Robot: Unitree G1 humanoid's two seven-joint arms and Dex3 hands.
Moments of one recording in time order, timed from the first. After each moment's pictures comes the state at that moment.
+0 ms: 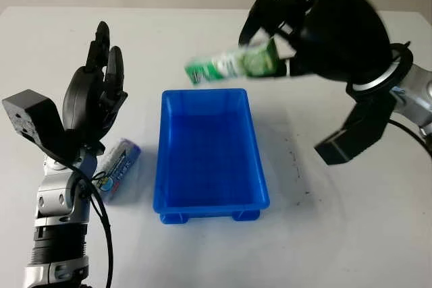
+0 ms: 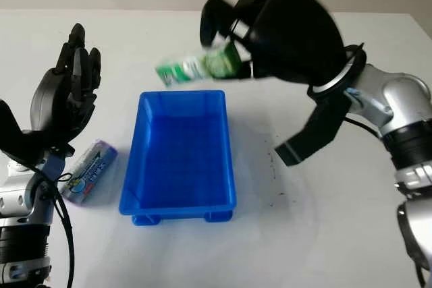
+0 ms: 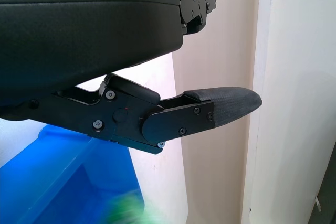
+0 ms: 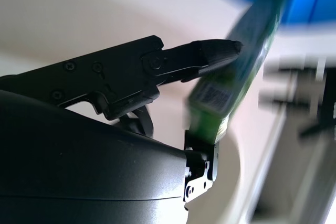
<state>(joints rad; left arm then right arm) -0.40 0.27 0.24 0.05 -0.28 0.13 -0.22 -0.90 -0.90 0.41 0.40 -0.76 -0.81 -0.24</state>
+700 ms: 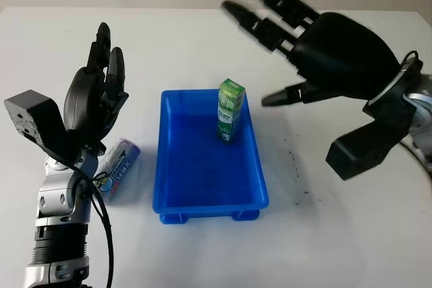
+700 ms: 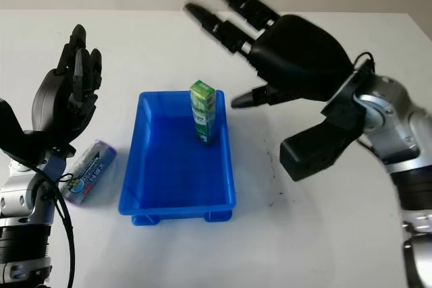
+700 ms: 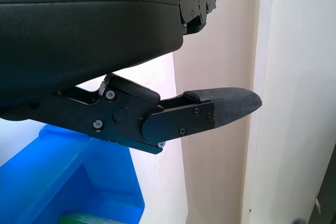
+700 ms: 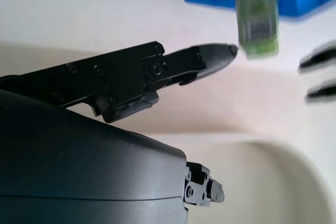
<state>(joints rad) -0.40 0.26 0.24 0.06 -0.28 0.13 -0.22 -0.64 -0.75 0.10 0.16 -0.44 -0.49 0.12</state>
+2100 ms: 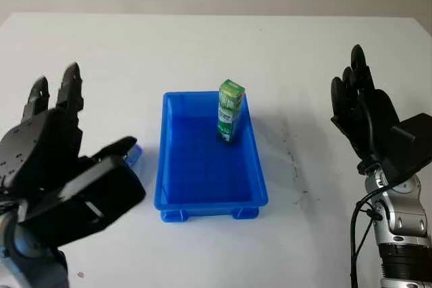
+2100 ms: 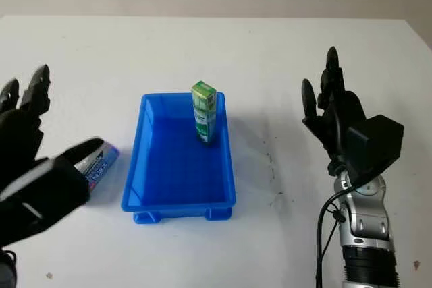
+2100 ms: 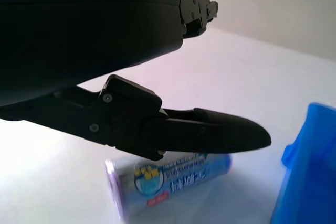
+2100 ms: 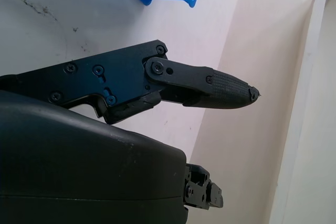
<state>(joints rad) -0.01 0.60 -0.26 -0.88 1.24 1.09 -0.63 -0.27 -0.34 -0.21 0.11 0.13 0.01 0.13</state>
